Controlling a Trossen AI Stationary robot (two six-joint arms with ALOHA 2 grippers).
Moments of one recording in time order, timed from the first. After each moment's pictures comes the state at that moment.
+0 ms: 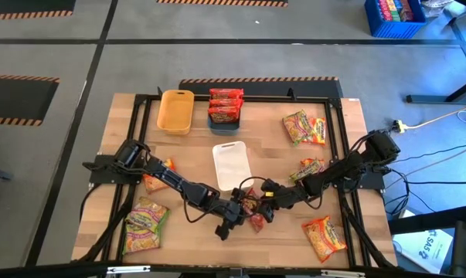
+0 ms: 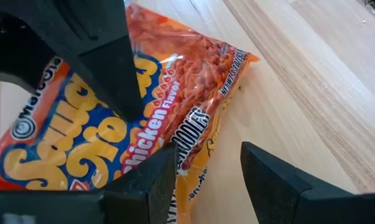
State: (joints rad) left arm -0.38 2.04 1.25 0.02 -0.17 0.11; right arm 0.44 1.71 0.62 0.48 0.15 1.03
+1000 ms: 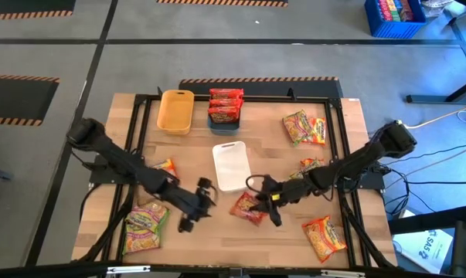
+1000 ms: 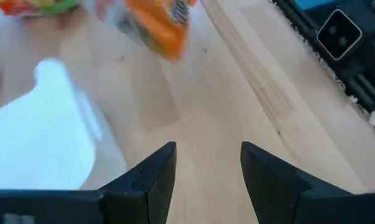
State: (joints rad) left arm -0.50 1.46 0.87 -0.15 -0.21 -0.05; right arm 0.41 1.49 0.74 0.36 0.12 0.56
